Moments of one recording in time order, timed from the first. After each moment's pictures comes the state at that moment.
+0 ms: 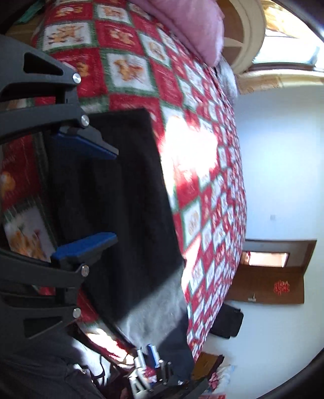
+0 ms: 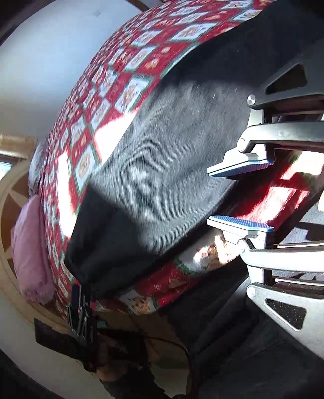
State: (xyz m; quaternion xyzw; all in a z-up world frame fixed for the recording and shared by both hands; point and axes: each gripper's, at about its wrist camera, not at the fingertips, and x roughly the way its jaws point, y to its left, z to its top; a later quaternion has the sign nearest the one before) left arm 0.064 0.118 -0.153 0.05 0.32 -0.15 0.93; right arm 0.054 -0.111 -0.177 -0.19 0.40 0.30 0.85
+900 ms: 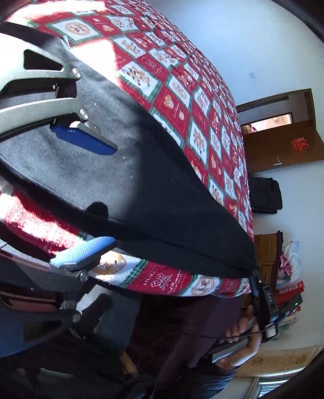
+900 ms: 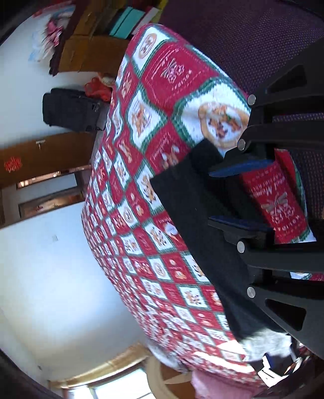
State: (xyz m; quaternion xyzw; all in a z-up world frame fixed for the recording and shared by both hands) left arm 0.061 -0.176 -0.150 0.23 0.30 -0.44 0.81; right arm 0.006 -0.485 -0.114 0.21 0.33 -0.14 0.91
